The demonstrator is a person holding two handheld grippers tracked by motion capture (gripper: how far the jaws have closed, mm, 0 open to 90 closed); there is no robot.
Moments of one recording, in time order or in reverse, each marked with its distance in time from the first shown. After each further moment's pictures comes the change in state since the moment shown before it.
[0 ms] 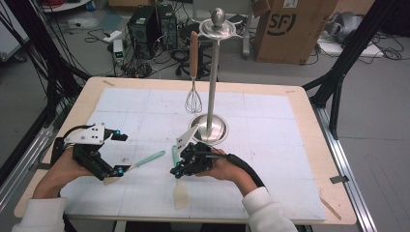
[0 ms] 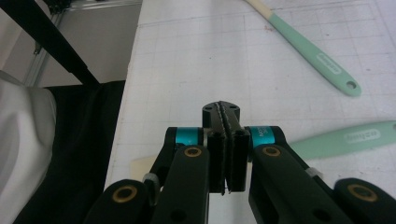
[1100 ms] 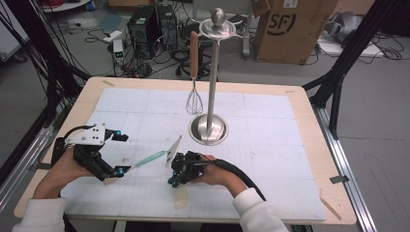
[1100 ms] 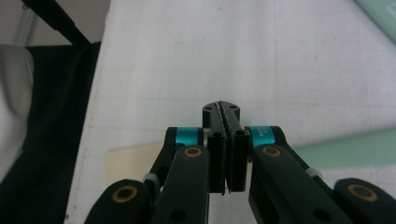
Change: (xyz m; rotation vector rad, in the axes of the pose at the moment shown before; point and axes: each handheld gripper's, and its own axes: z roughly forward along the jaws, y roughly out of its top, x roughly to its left) left arm -0.002 0.001 0.001 0.000 -0.002 0.002; right arm -0.004 -0.005 0.046 0.143 0.026 -0.060
